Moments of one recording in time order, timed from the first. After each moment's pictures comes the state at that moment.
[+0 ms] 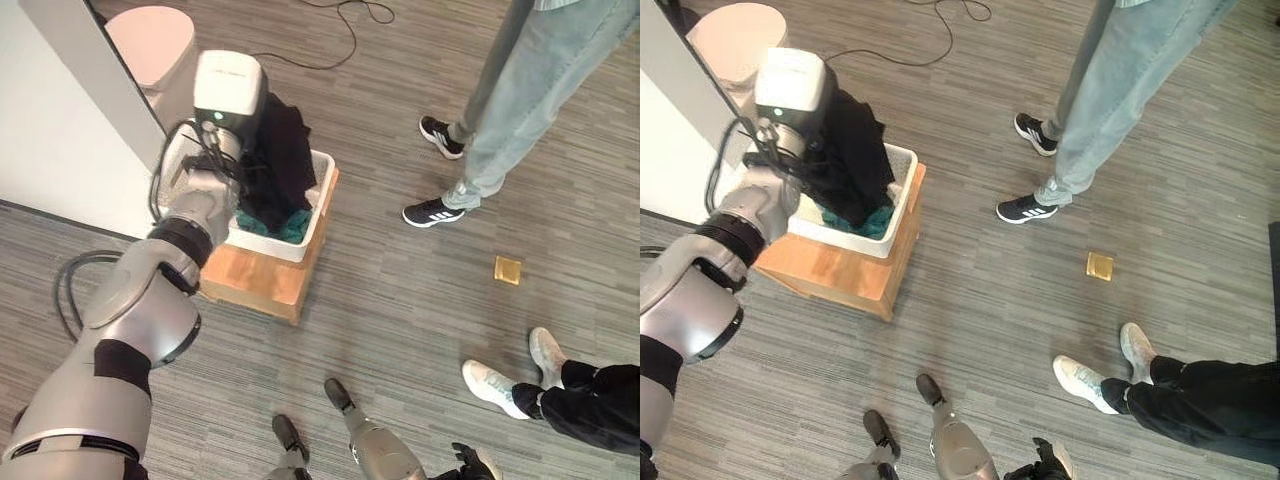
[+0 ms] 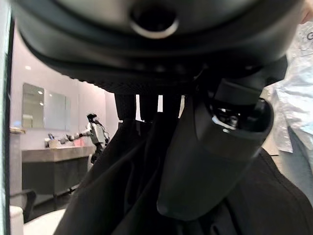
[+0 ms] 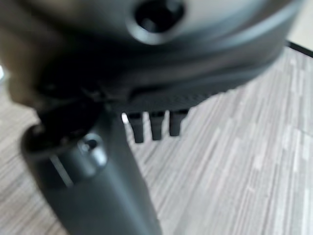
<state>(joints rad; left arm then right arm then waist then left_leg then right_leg) -1.37 0.52 -0.86 1.14 0.52 0.12 0.52 -0.04 -0.26 0.27 1.26 0.00 -0.07 -0.28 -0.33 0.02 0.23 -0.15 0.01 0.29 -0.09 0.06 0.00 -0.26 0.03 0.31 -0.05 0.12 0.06</state>
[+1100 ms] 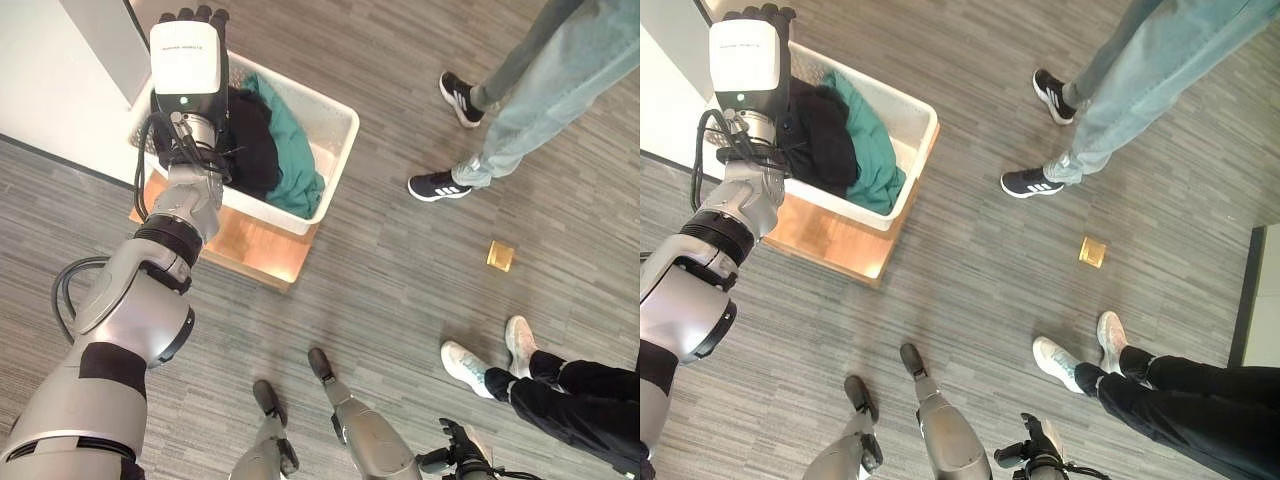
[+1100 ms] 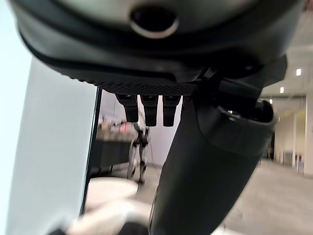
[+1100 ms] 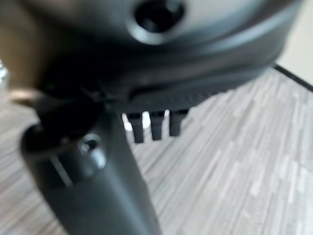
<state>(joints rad) -1.32 0.52 -0.69 1.05 0.54 0.20 0.64 -0.07 -0.26 0.31 1.23 0.01 -0.11 -0.29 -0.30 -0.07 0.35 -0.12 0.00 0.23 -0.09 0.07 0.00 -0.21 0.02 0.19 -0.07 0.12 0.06</state>
